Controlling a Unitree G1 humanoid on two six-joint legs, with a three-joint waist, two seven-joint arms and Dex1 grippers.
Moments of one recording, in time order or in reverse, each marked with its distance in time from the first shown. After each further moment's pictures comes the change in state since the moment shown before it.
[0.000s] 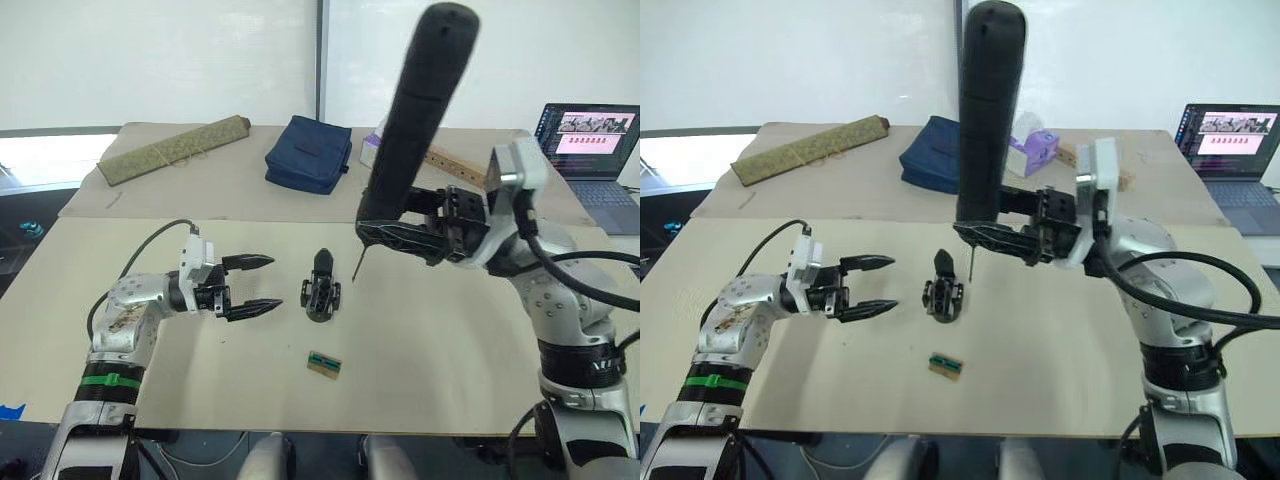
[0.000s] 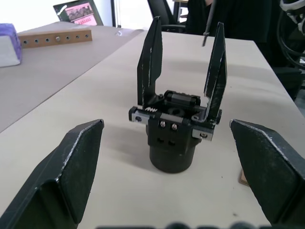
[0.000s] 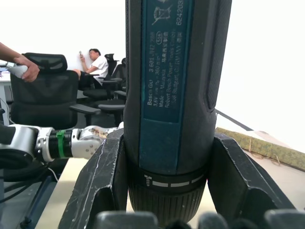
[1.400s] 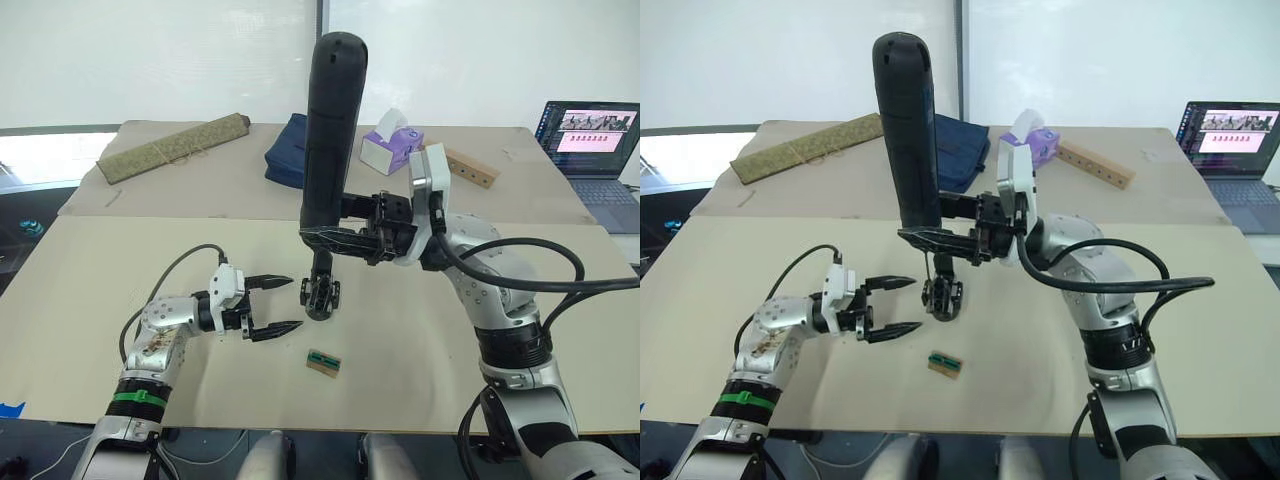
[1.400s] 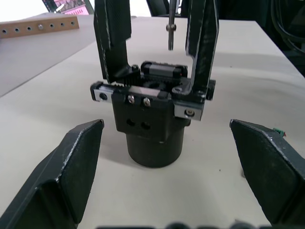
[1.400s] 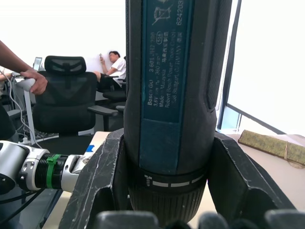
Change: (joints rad) left arm 0.097 -0.114 -0.058 0.005 0.119 -0.158 0.080; right arm -0.079 0.196 0.112 0.120 -0.172 -0.023 0.023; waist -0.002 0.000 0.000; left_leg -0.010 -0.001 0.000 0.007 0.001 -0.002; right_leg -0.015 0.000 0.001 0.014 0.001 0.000
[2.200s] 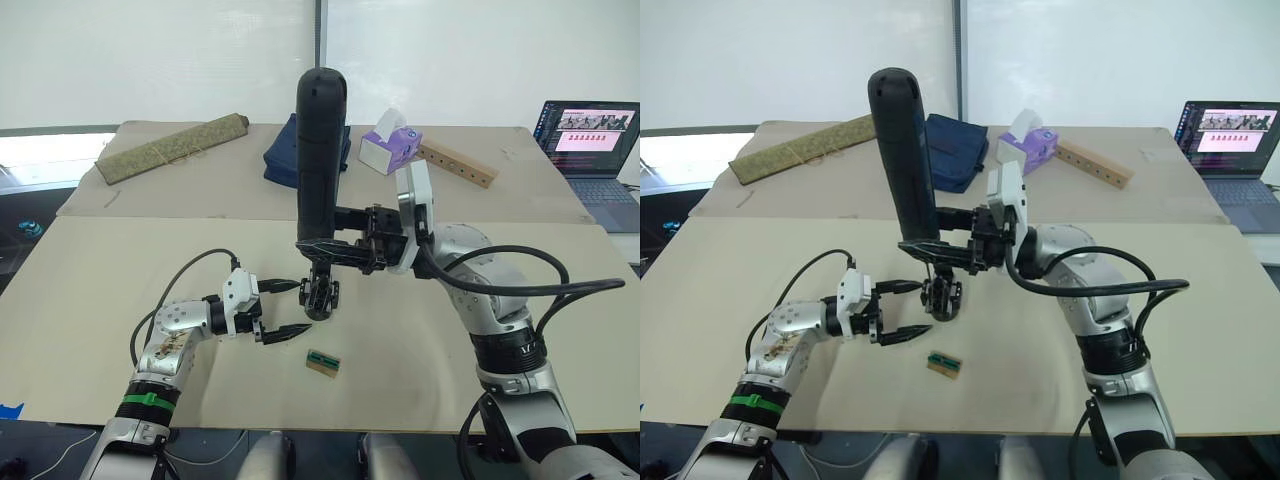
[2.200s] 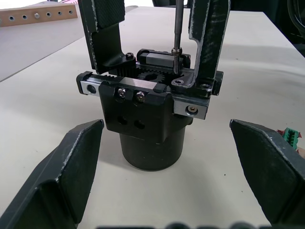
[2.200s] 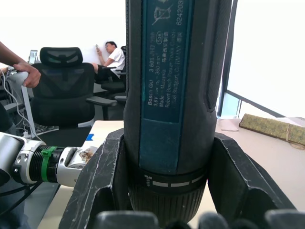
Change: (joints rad) left arm 0.005 -0.022 -0.038 -0.009 0.036 0.008 0.062; right arm 0.026 0.008 0.026 0.015 -0.048 -0.001 0.005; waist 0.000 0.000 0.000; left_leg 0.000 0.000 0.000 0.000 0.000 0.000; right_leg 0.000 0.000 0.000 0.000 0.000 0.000
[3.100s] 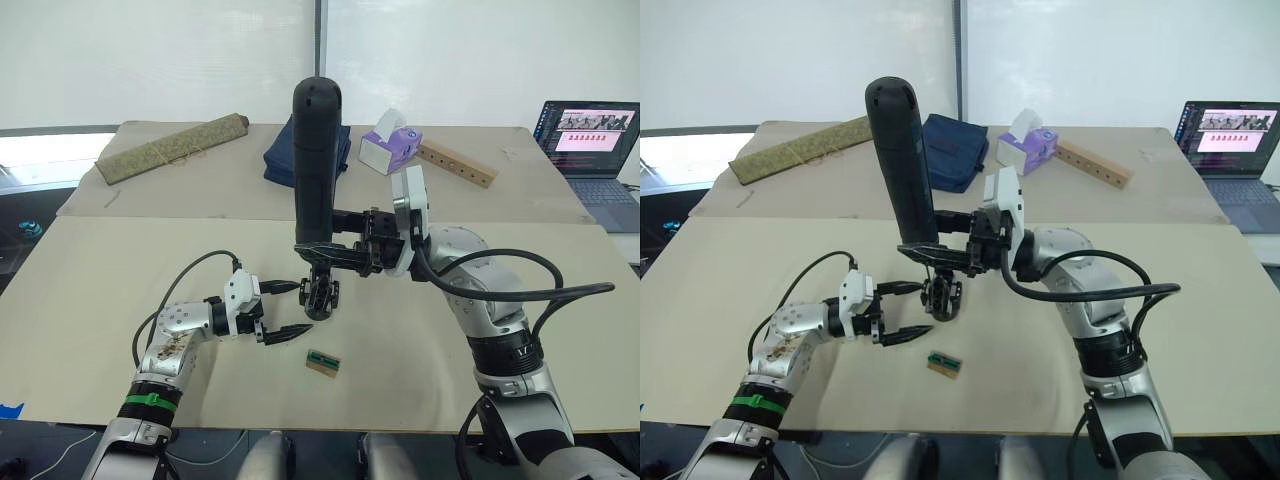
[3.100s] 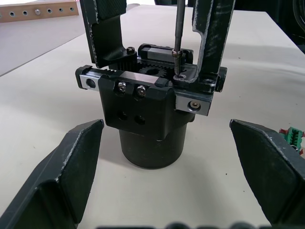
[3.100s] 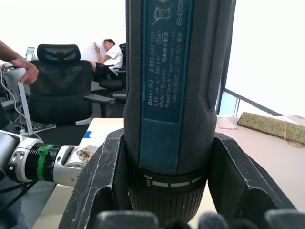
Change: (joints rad) left arm 0.001 -0.008 -0.005 0.012 0.004 0.000 0.012; right arm 0.010 0.012 0.006 0.004 -0.022 -0.021 -0.002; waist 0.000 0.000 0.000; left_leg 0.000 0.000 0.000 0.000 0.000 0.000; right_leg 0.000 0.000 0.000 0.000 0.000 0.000
